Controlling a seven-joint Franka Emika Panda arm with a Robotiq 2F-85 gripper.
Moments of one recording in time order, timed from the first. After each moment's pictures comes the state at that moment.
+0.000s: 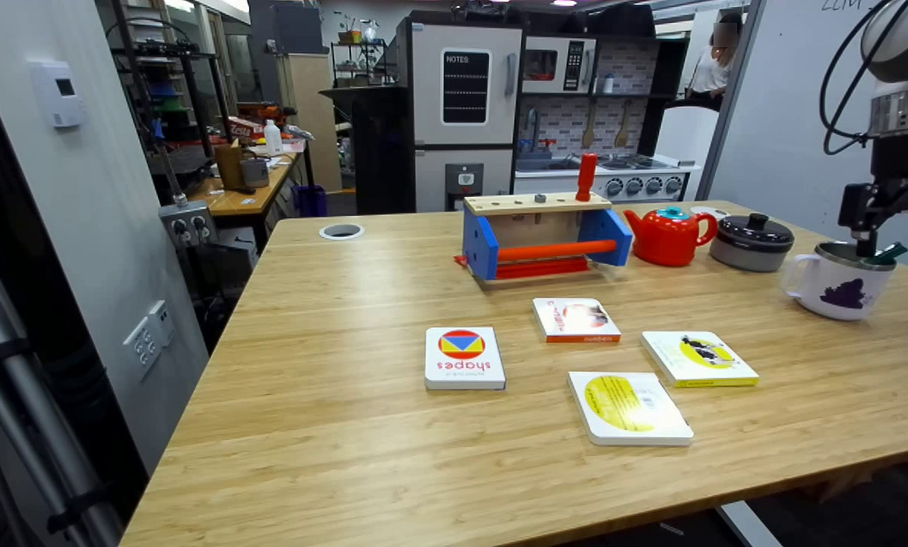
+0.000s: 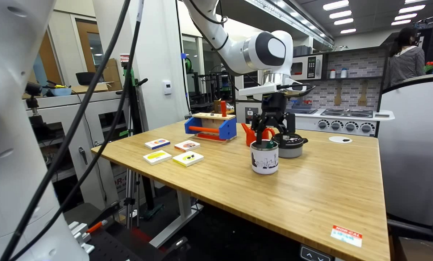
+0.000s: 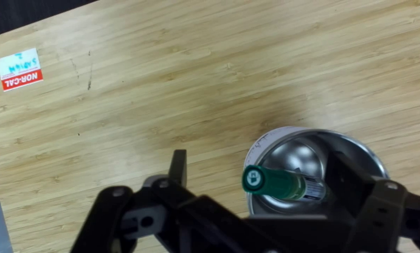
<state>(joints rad) -0.20 0.48 -0.16 -1.80 -0.07 2.00 -0.02</state>
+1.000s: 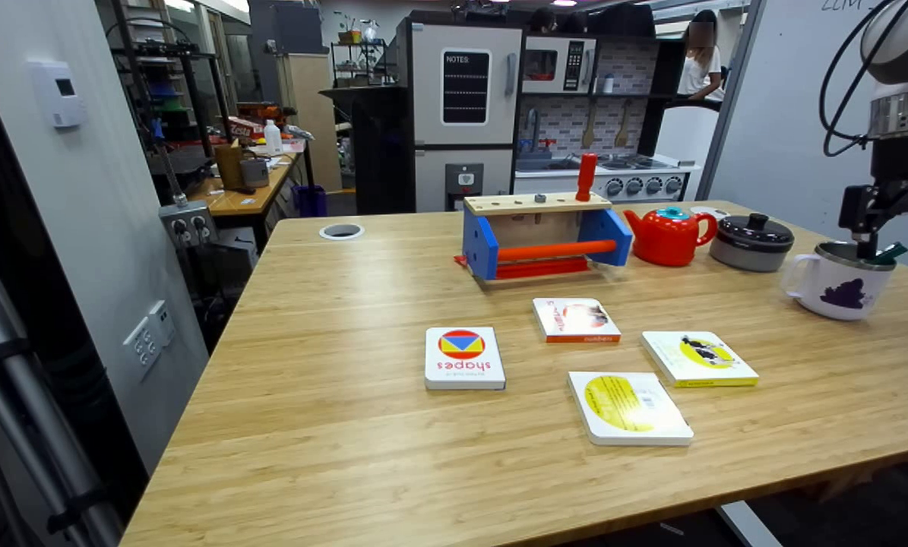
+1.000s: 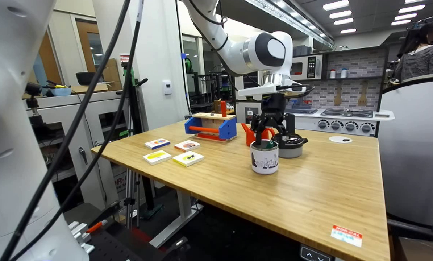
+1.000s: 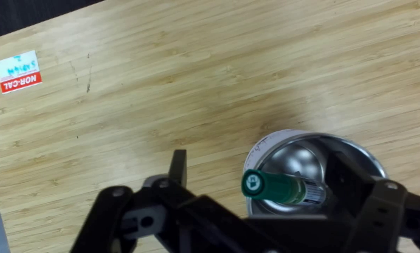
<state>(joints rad) -0.20 0.49 -0.16 -1.81 -0.07 2.00 -0.02</state>
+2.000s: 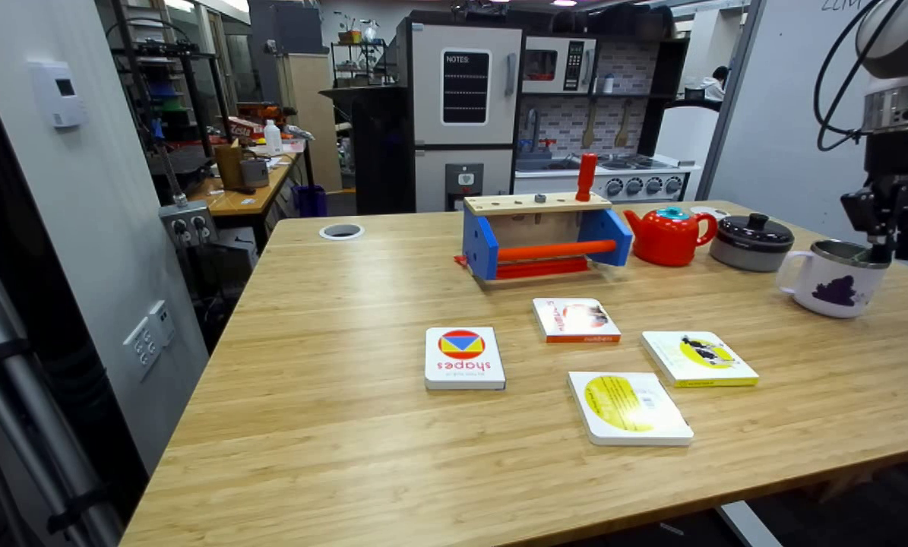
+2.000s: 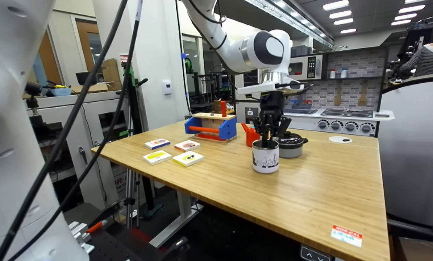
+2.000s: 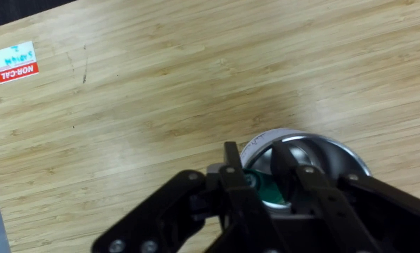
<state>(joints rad) -0.19 0.48 -0.16 -1.80 -0.07 2.00 -0.02</state>
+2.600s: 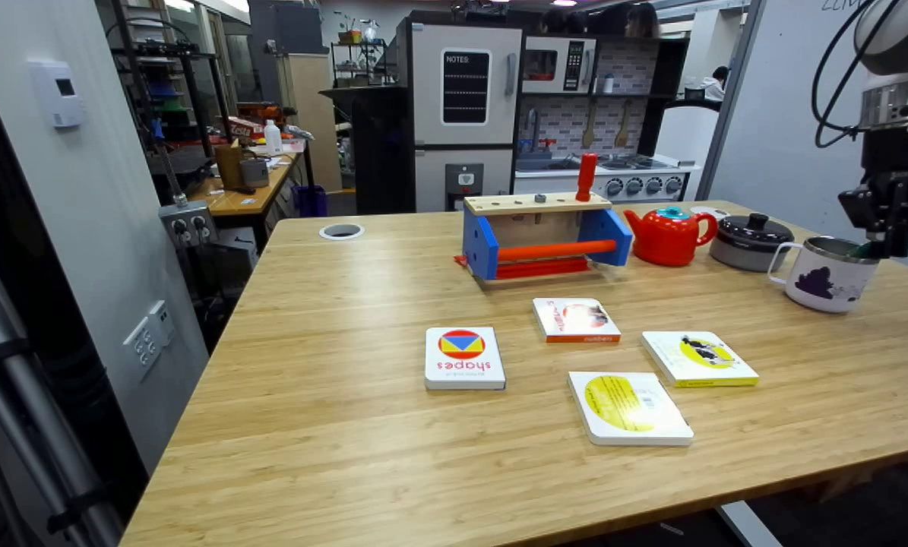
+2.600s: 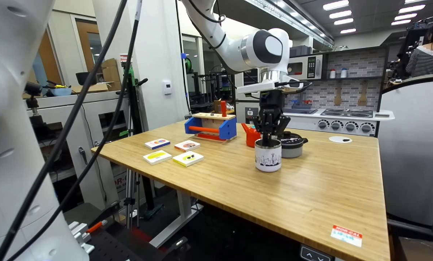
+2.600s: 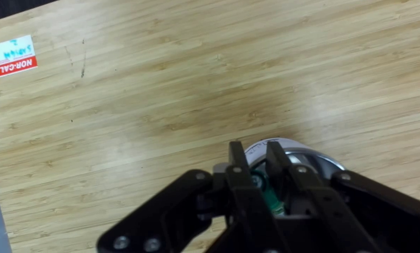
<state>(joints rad) -0.19 0.48 -0.16 -1.79 -0.07 2.00 -0.02</state>
